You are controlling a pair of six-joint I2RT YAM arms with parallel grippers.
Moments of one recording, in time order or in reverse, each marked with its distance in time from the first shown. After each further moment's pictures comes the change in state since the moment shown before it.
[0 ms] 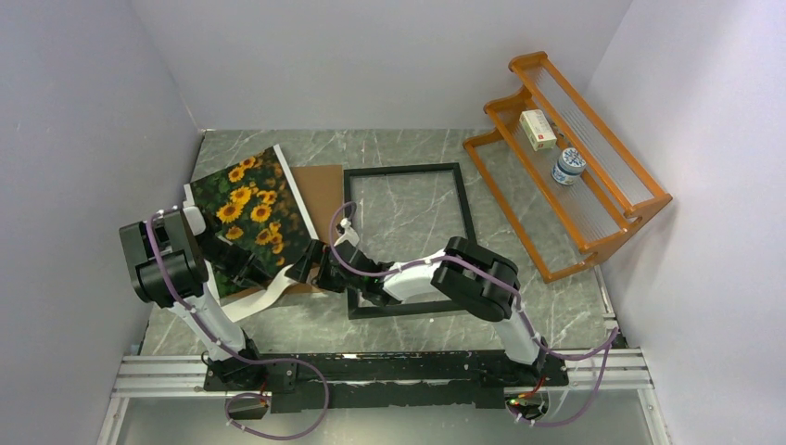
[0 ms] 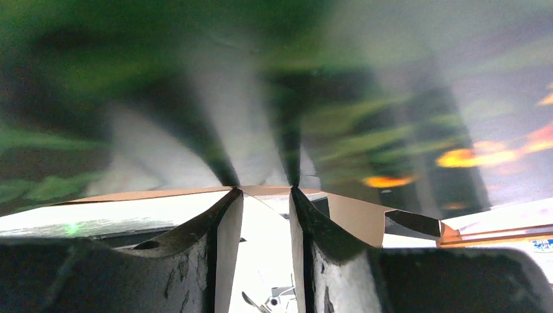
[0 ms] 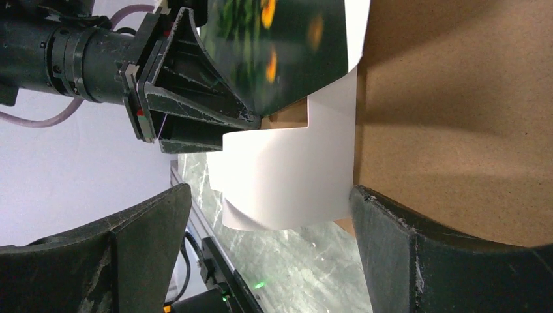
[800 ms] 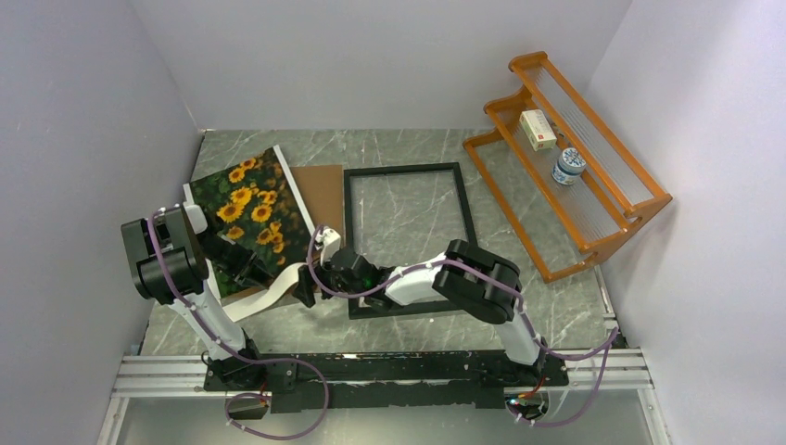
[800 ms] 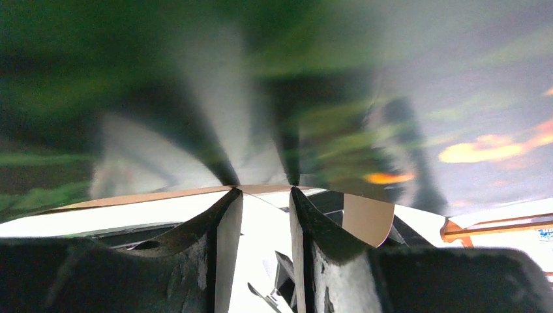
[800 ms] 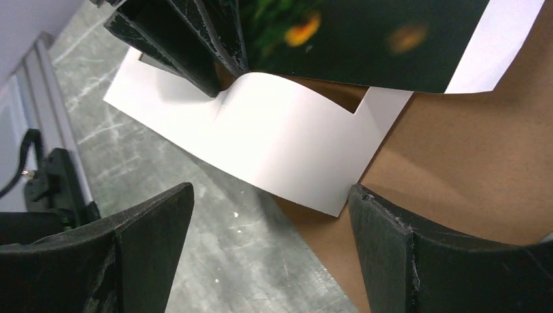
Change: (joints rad) left arm -0.011 0.030 0.018 -0.018 0.031 0.029; right arm 0.014 -0.018 -0.040 0.055 -0.085 -0.678
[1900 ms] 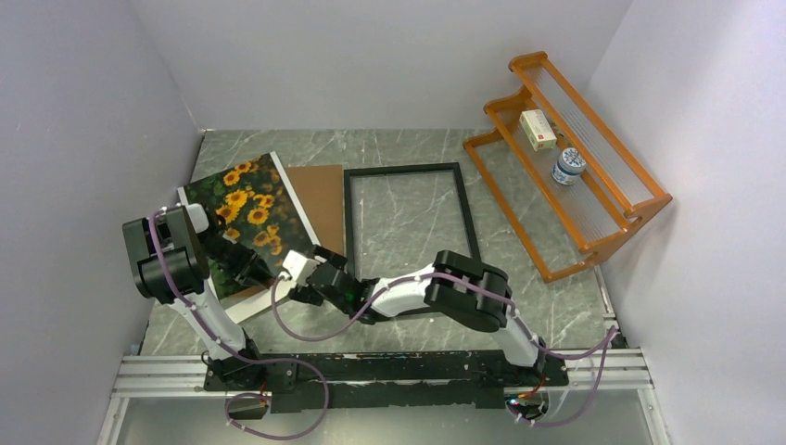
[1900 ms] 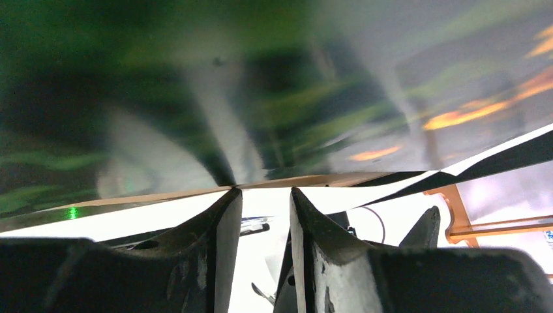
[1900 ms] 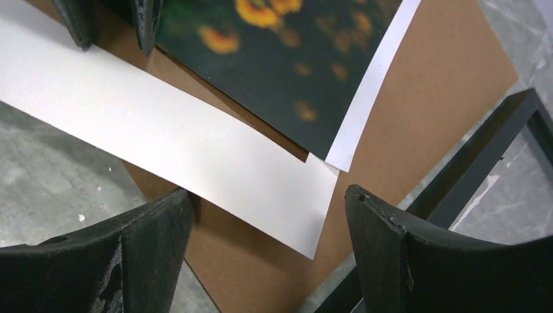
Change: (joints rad) left arm -0.010 0.000 0.007 -0.005 -0.006 0.002; right arm 0.111 0.043 0.101 -0.106 0.424 -0.760
